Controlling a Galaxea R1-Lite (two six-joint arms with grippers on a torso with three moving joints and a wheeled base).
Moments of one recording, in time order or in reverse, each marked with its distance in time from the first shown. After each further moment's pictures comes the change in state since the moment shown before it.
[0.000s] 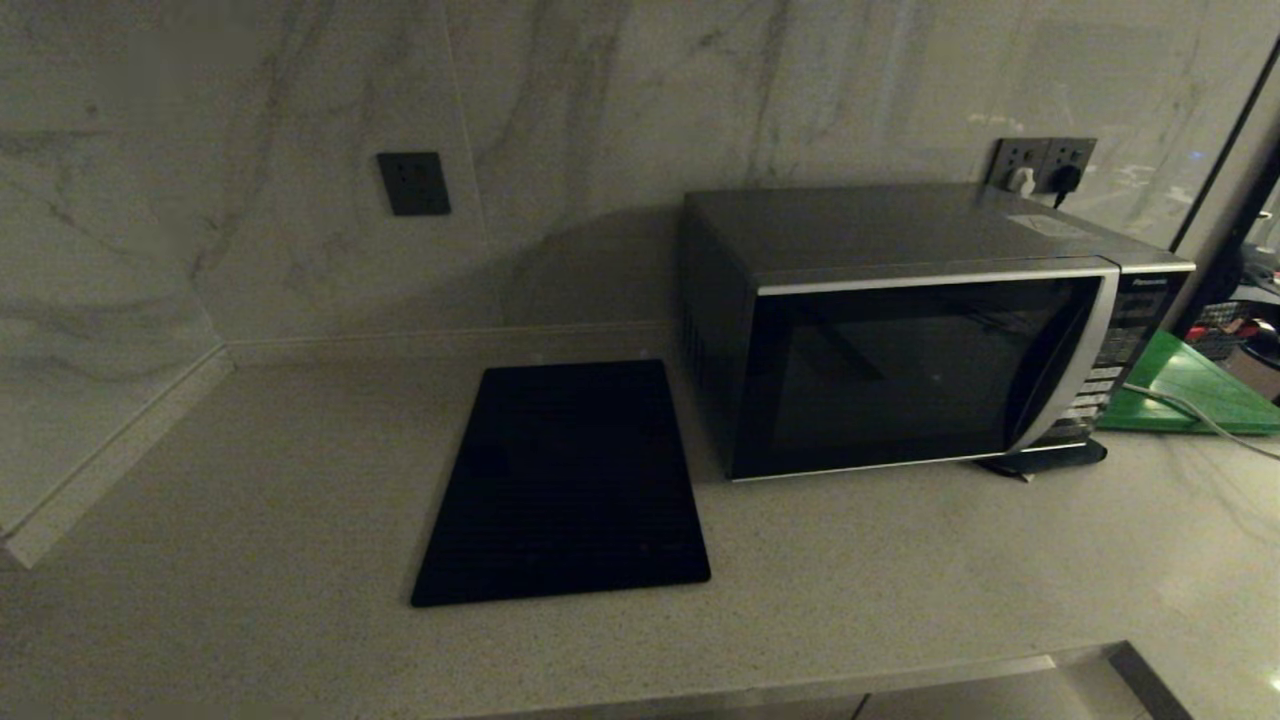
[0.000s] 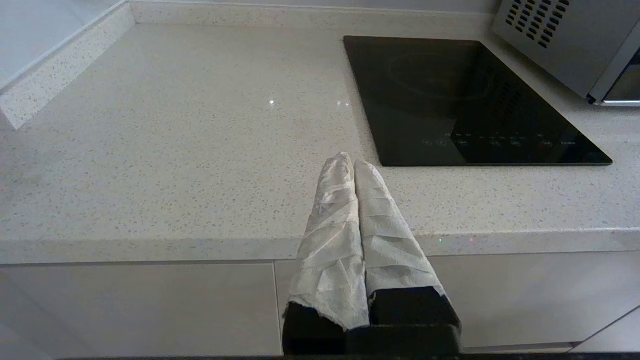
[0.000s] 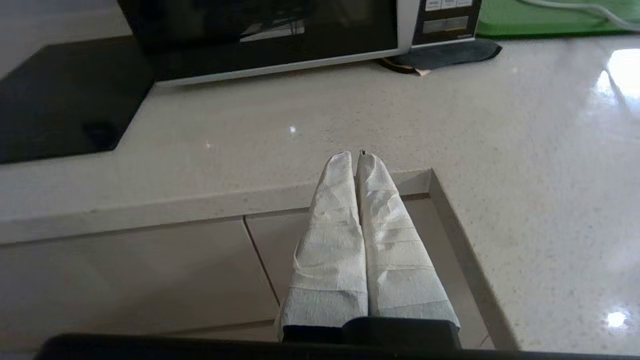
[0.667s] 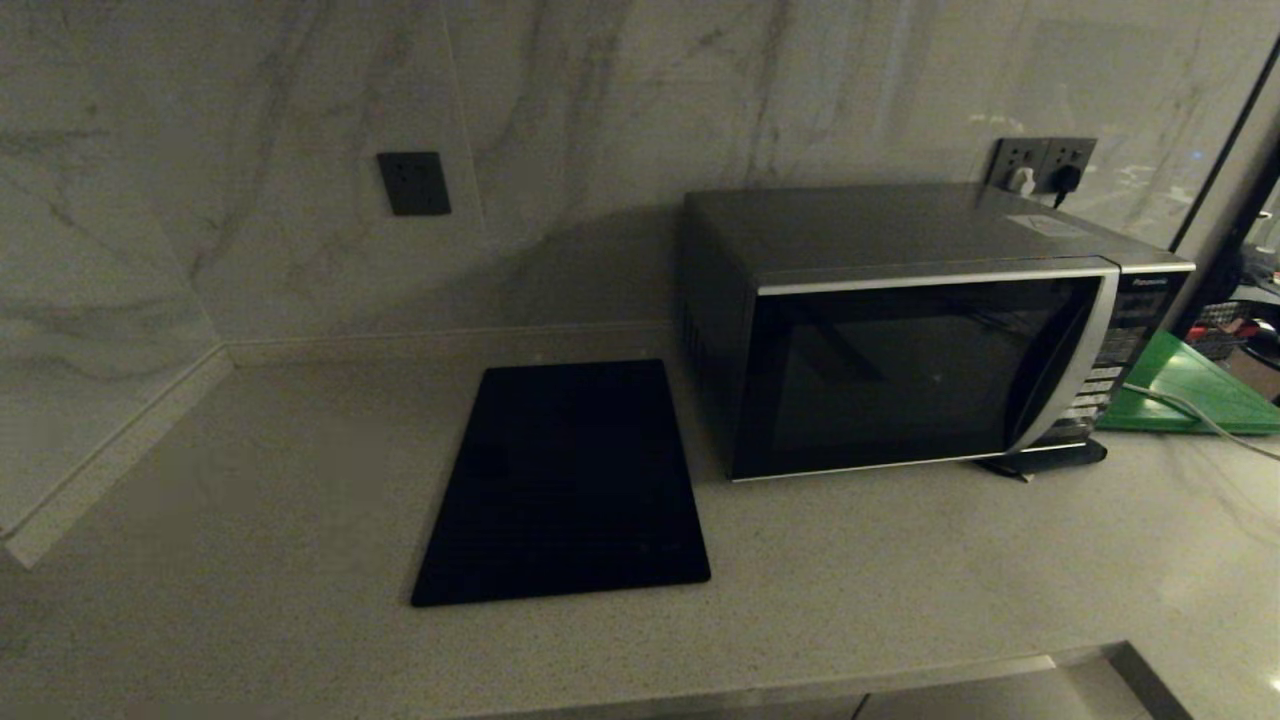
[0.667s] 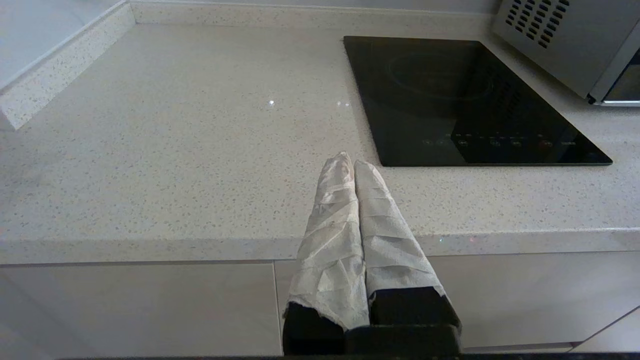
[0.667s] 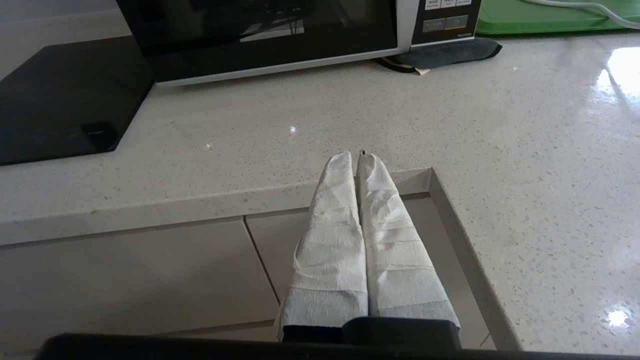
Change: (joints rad) left arm 0.000 0.000 0.000 0.000 0.000 0.000; right arm 0.000 0.000 0.000 0.001 -0.001 0.001
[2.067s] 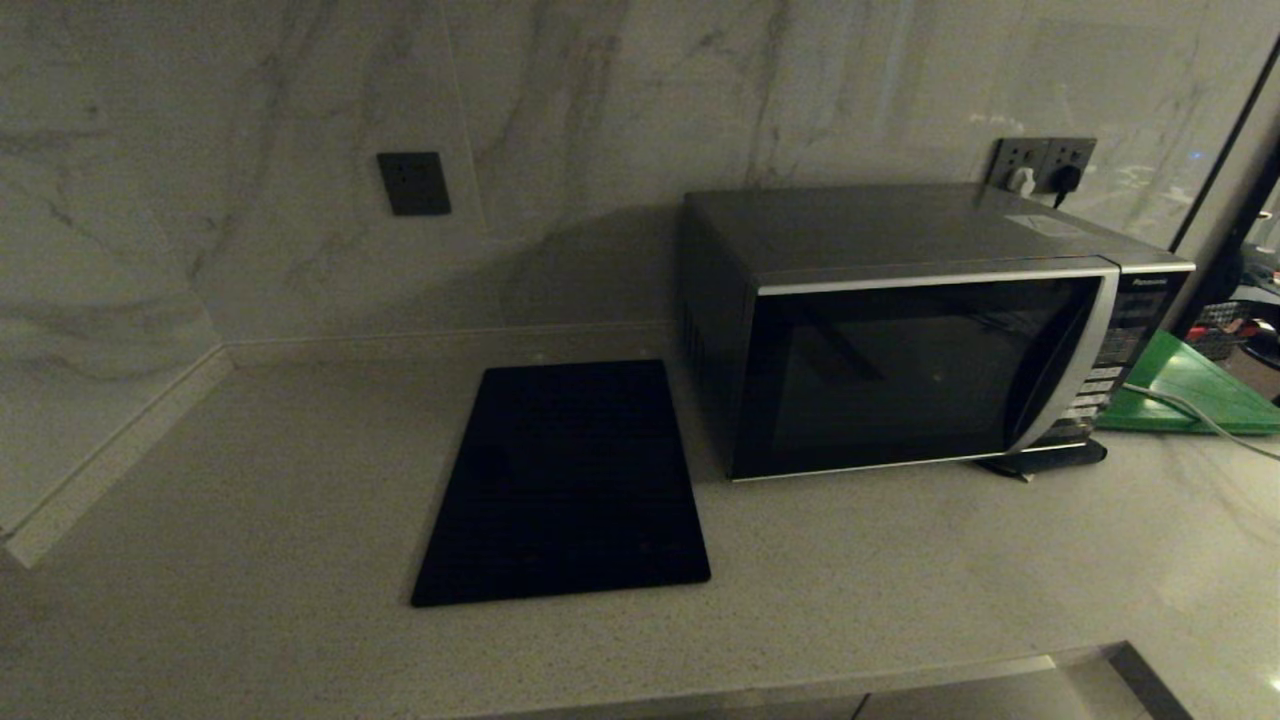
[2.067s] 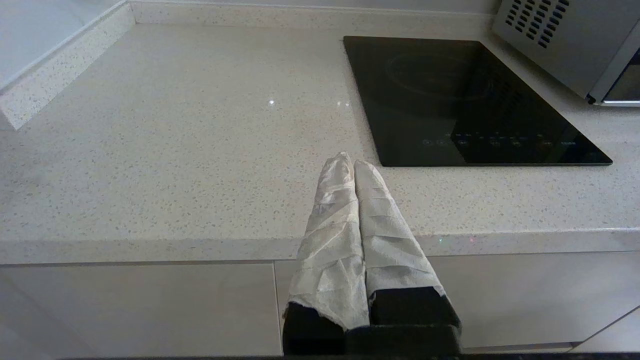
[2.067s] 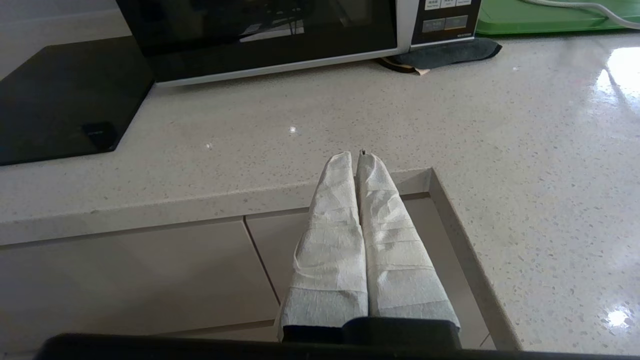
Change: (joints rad) left arm 0.000 0.000 0.000 0.000 0.000 0.000; right arm 0.000 0.000 0.000 0.000 0.000 0.000
